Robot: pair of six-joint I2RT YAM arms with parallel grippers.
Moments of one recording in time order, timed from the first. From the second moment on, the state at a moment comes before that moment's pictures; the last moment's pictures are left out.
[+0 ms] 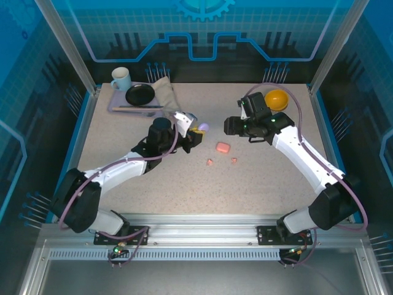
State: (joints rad) left arm -0.52 1.46 0.83 0.30 0.36 -0.11; right arm 0.44 1.45 1.33 -0.79 -0.02 0.45
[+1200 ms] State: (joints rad) left arm -0.26 1.98 1.26 -0.49 0.59 -0.45; right arm 0.44 1.49 1.18 -0.73 -0.01 0.64
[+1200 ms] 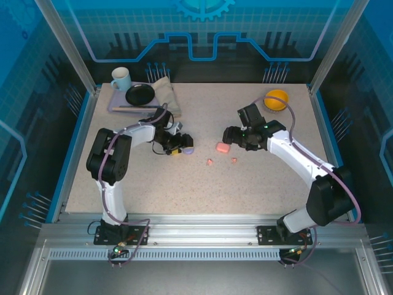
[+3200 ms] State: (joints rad) left arm -0.16 1.30 1.01 -0.39 0.32 -0.73; right arm 0.54 2.20 1.70 -0.96 0.13 0.83
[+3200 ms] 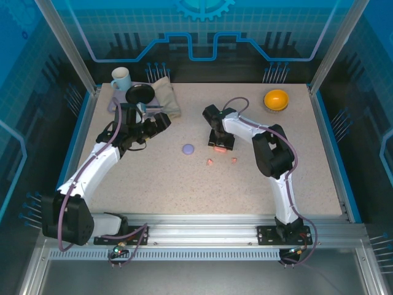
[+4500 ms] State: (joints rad) left arm -0.50 1.24 0.56 0.26 0.17 -0.80; right arm 0.56 1.88 1.61 -0.72 -0.19 1.04
